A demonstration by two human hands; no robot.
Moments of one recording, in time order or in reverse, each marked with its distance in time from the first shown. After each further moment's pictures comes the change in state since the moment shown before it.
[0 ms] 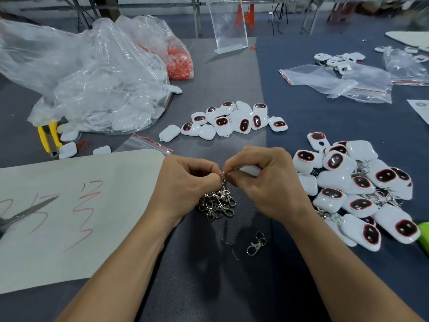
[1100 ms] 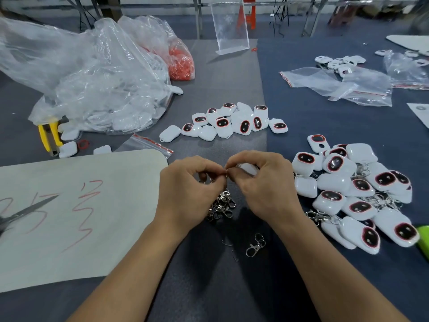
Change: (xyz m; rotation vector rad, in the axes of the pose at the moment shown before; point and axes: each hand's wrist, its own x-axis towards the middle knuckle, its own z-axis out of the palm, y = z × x) left_hand -0.007 0.002 0.006 0.453 0.194 0.284; right_hand -0.001 0.003 0.013 -0.195 0.180 0.209
